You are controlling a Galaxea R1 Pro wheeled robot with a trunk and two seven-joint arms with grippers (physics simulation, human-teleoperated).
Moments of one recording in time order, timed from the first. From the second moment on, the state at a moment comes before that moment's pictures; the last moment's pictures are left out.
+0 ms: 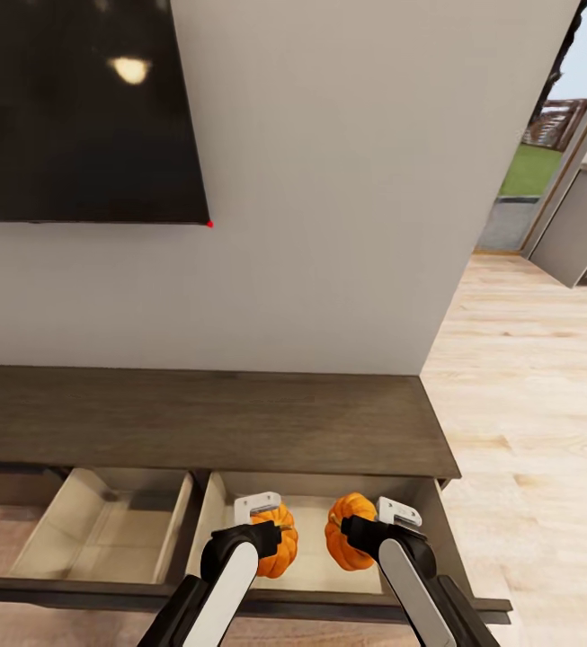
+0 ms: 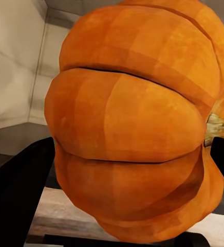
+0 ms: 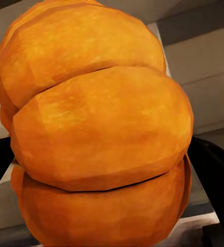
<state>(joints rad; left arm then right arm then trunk) -0.30 -0.16 -0.44 -1.31 0.72 0.70 0.83 -0.29 0.02 0.31 -1.29 -0.77 0.62 -0.68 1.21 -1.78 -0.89</state>
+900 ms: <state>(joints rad) -0.30 -0.15 -0.47 -1.31 0.72 0.67 0.83 -0.31 0.01 0.31 -1.27 -0.78 0.62 -0.68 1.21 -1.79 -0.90</state>
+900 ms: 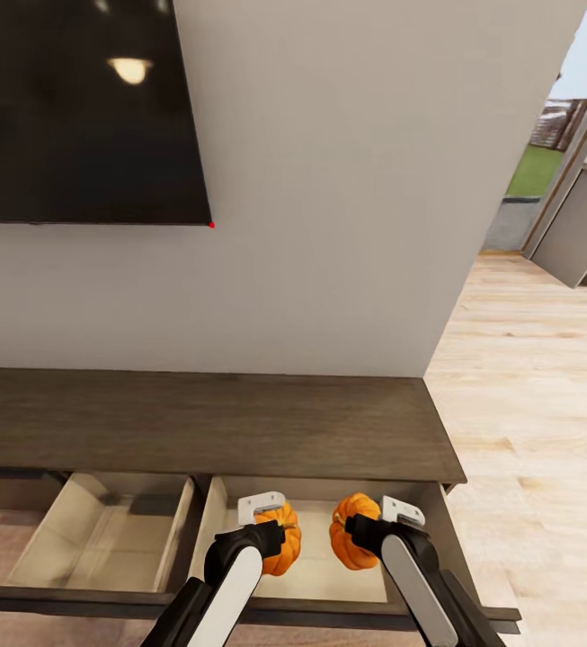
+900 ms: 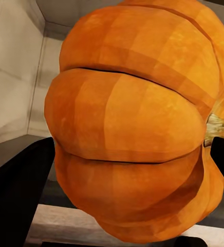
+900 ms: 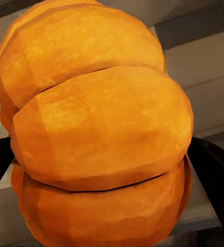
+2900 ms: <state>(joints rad) -0.30 -0.15 -0.52 -1.32 0.71 0.57 0.84 -0.32 0.01 0.30 -1.24 -0.78 0.62 -0.68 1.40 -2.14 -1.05</state>
